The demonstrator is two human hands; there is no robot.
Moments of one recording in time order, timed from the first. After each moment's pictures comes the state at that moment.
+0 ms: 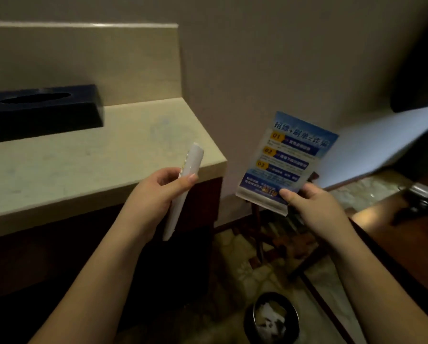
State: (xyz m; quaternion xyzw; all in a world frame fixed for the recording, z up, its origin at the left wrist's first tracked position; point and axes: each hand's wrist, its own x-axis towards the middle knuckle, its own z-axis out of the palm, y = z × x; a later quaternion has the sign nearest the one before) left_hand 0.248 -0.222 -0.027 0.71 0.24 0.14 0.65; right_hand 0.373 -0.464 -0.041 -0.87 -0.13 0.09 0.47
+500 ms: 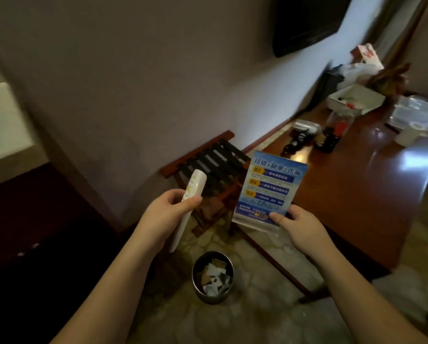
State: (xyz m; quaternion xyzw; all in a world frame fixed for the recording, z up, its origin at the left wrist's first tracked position) left_hand 0.346 -0.520 -0.113 0.77 0.19 -0.07 0.60; right_hand 0.376 -0.791 -0.144 -0.88 0.04 0.12 0.47
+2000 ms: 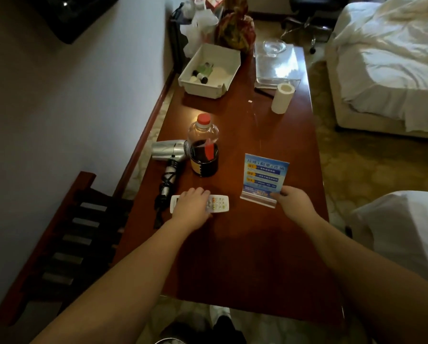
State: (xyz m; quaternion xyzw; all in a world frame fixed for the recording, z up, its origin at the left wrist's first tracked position) left_hand 0.830 -0.915 -0.309 0.91 -0.37 -0.16 0.02; right_hand 0.697 -1.141 -0.283 -0.82 0.40 0.06 0.41
